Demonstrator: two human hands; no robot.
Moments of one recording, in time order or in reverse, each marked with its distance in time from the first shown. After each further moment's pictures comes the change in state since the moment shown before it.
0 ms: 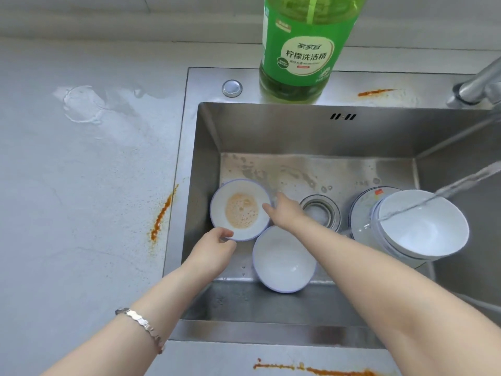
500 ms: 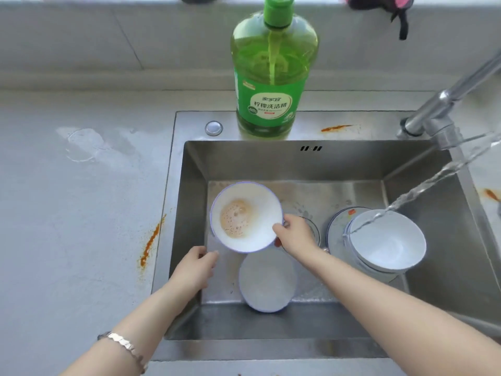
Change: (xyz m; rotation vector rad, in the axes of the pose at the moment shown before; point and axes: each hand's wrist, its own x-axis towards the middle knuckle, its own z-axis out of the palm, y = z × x) left_hand -0.017 0.018 -0.009 -0.163 0.007 -0.051; right_hand -0.071 0.017 -0.047 0.489 0.214 -0.035
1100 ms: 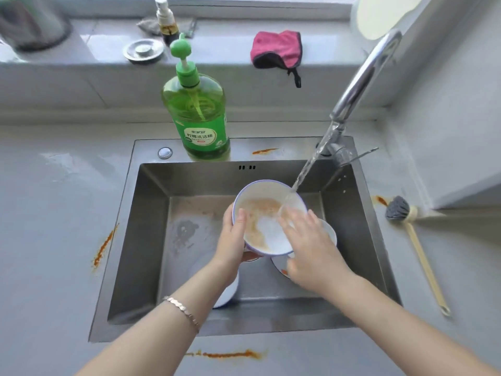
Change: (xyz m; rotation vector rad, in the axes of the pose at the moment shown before) left_hand -0.110 0.117 0.151 -0.570 -0.162 0.319; right_hand -0.121 0.026 -0.176 -0.805 0.226 -0.616
